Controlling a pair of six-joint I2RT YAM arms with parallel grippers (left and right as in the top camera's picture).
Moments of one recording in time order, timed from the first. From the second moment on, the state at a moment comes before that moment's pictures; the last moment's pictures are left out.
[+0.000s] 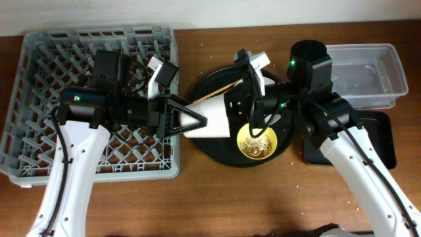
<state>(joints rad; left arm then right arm) -0.17 1.48 1.56 -1.22 1.52 0.18 0.32 1.39 1.31 -0.29 -1.27 0.20</state>
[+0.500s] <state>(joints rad) 0.07 1.48 1.56 -1.31 0.21 -0.13 0.15 1.38 1.31 -0.92 -0.79 0.24</state>
